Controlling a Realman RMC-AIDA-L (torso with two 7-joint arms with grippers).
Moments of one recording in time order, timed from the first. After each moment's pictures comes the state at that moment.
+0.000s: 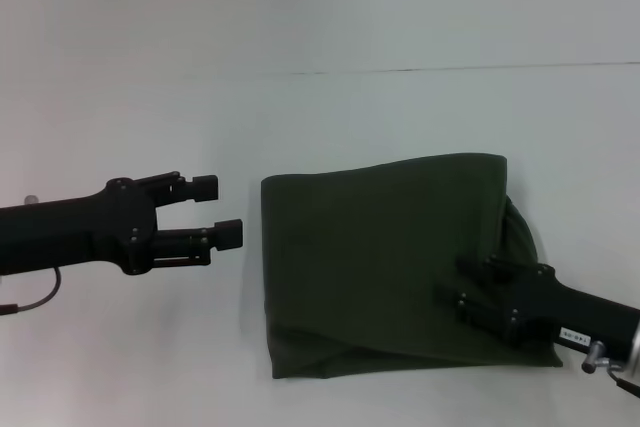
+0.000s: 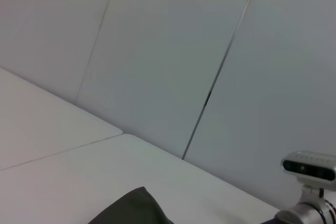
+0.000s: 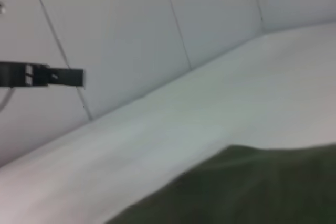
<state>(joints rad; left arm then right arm) -0.53 -2.07 0.53 0.75 2.02 1.81 -1.54 0.37 2.09 -0.77 -0.35 -1.73 -1.37 1.09</state>
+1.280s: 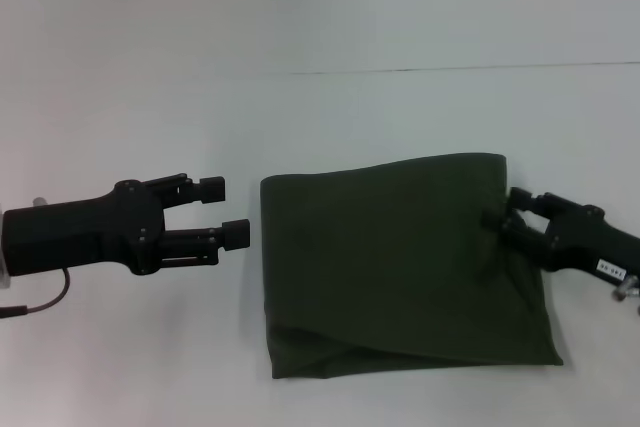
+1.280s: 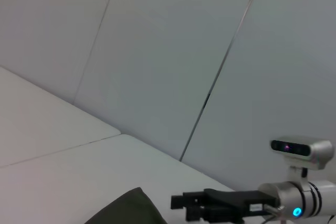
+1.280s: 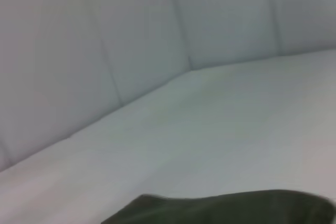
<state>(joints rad) -0.54 -2.07 0.53 0.71 2.02 1.80 -1.54 0.40 2.09 -0.61 -0.40 -1.72 -1.30 1.14</state>
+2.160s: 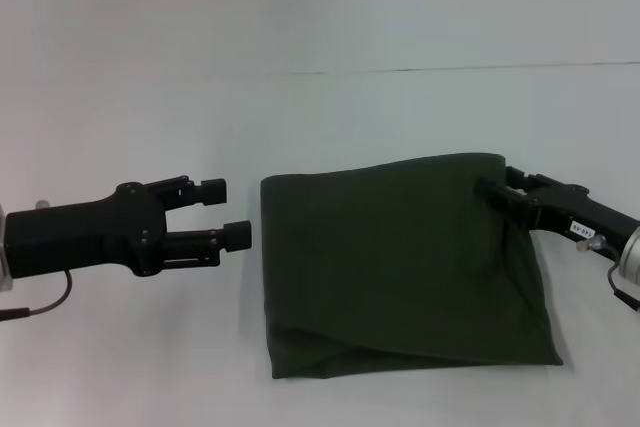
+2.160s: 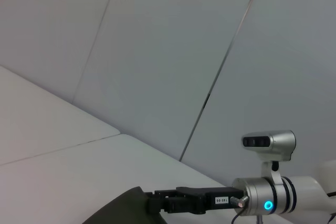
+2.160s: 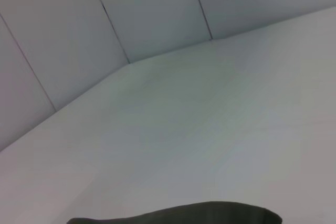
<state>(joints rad) -0.54 -2.07 0.53 0.71 2.02 1.79 -1.54 0.51 2.09 -0.58 -0.30 -1.67 -1.05 1.21</state>
